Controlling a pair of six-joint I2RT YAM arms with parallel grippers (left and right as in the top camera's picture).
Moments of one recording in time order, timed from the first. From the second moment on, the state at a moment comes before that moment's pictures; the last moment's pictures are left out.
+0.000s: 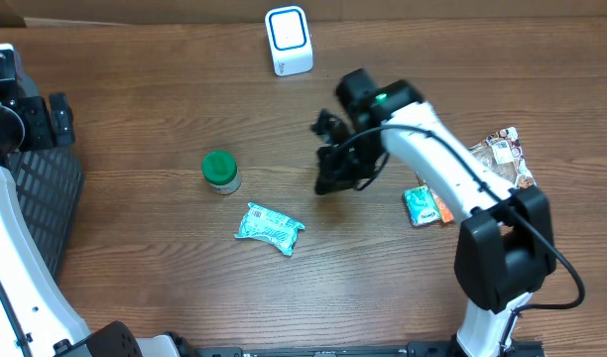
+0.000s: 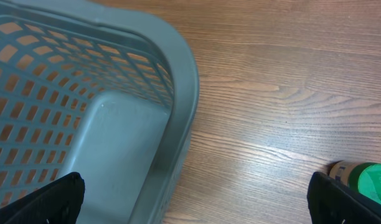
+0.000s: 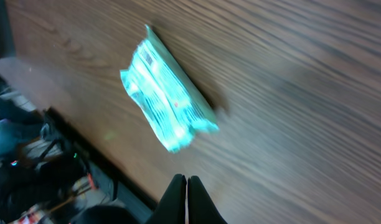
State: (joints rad) left arm 0.47 1.54 1.82 -1.18 0.02 0.27; right arm 0.49 1.96 1.63 -1.19 -0.57 0.12
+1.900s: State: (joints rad) left arm 0.47 1.54 1.82 -1.18 0.02 0.27; right arm 0.59 2.06 1.67 -1.08 -0.21 0.33
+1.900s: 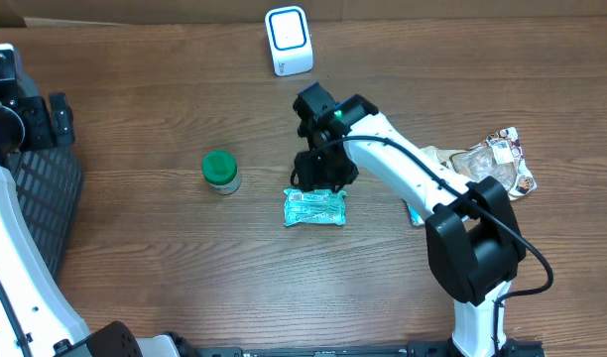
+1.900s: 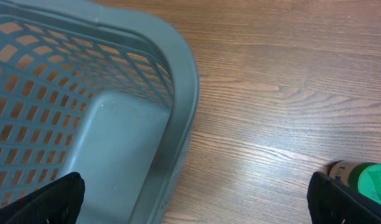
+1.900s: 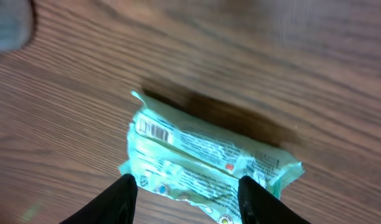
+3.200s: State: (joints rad) left arm 0.47 1.54 1.82 -1.18 0.02 0.27; right arm 0.39 2.01 1.60 -1.09 -0.22 0.41
